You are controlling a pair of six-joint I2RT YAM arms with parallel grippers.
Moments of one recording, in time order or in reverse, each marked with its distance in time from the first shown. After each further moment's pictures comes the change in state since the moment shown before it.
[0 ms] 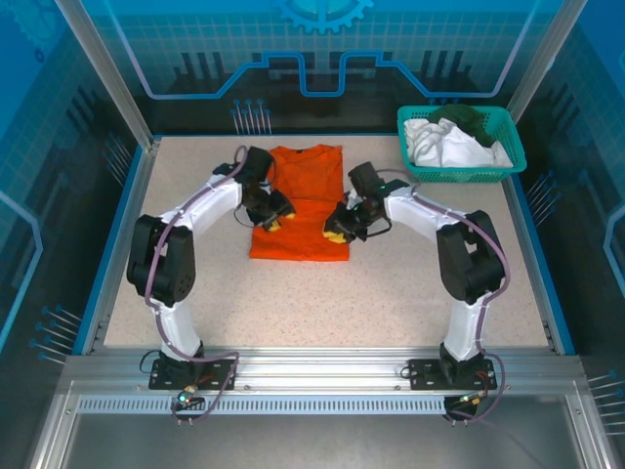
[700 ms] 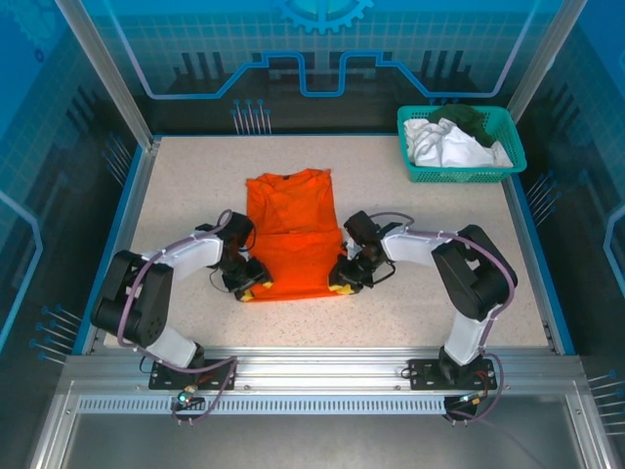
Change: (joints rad) left arm 0.011 -0.342 -0.634 0.006 -0.005 0.056; right arm 0.128 -0.153 -0.410 0.068 0.003 -0.089
